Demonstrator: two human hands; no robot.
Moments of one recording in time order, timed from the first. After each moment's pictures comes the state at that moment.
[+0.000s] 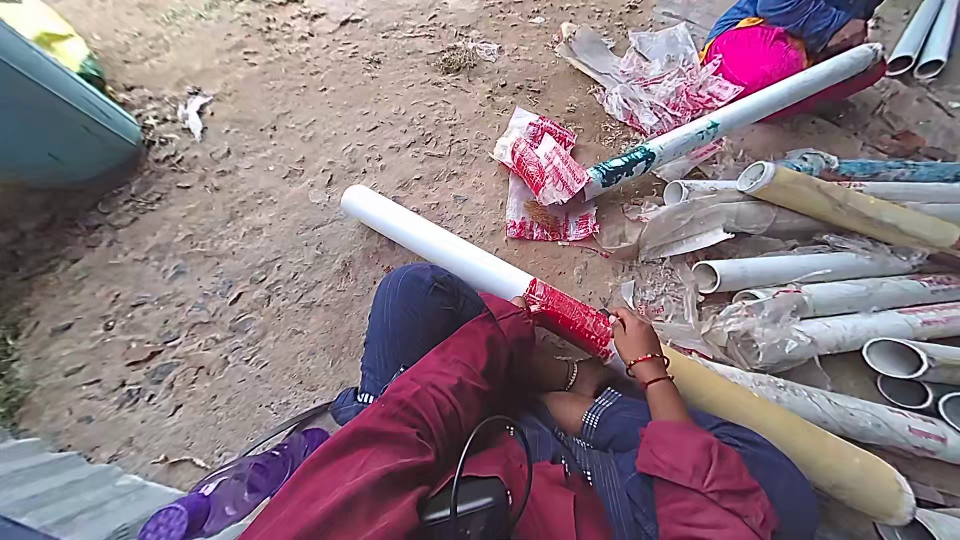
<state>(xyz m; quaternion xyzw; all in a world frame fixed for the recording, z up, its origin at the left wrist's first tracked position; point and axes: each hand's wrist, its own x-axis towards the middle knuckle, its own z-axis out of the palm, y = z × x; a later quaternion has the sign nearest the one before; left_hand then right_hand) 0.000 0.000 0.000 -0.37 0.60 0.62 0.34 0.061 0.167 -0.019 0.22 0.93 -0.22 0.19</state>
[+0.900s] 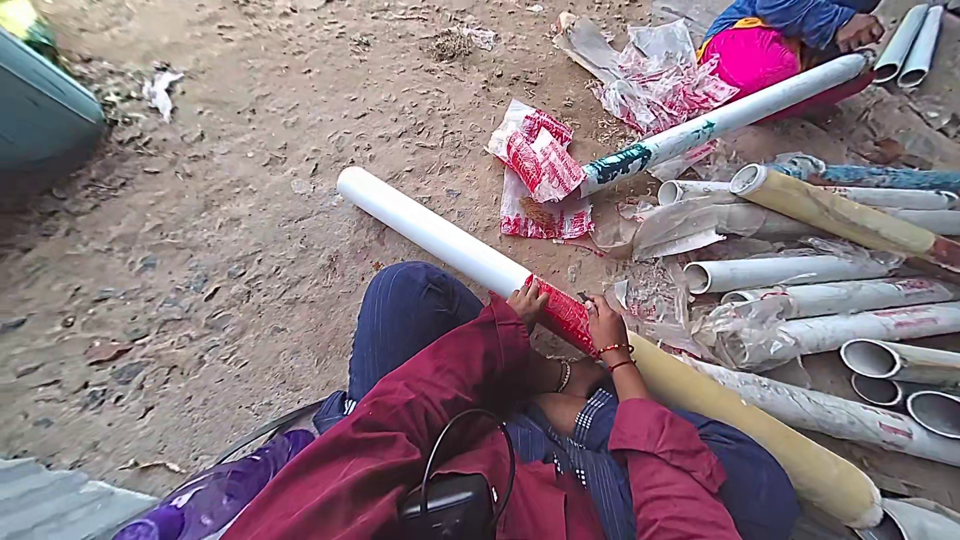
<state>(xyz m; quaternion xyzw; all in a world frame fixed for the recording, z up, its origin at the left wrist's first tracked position) -0.018 -0.018 -0.083 0.27 0.90 0.24 0.25 0.038 0.149 -0.057 0.19 0.94 -0.25 0.11</state>
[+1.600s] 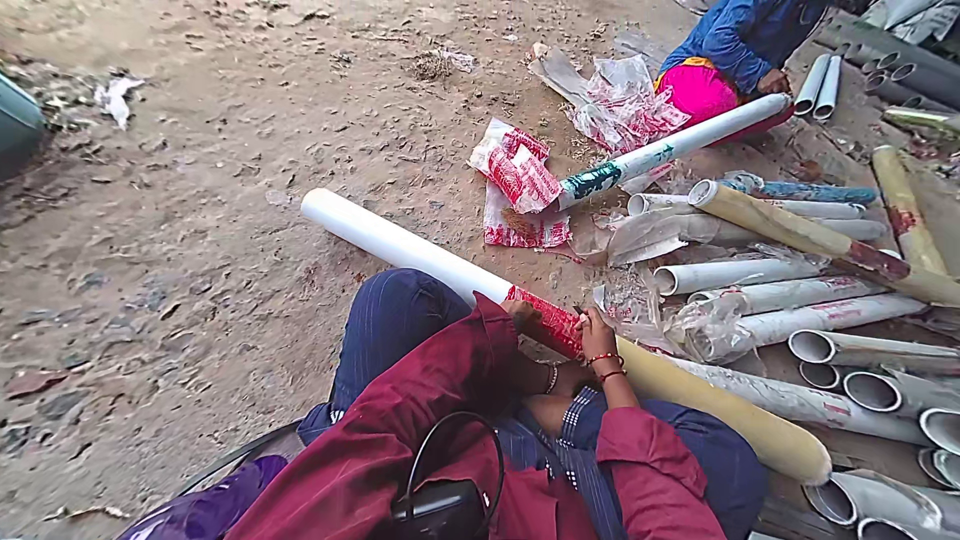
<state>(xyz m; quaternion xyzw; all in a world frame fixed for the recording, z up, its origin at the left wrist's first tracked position) -0.024 -0.002 -0.017 0.29 0.84 0.06 0.46 0.061 0.150 -0.050 0.24 0.92 -0.30 0.10</state>
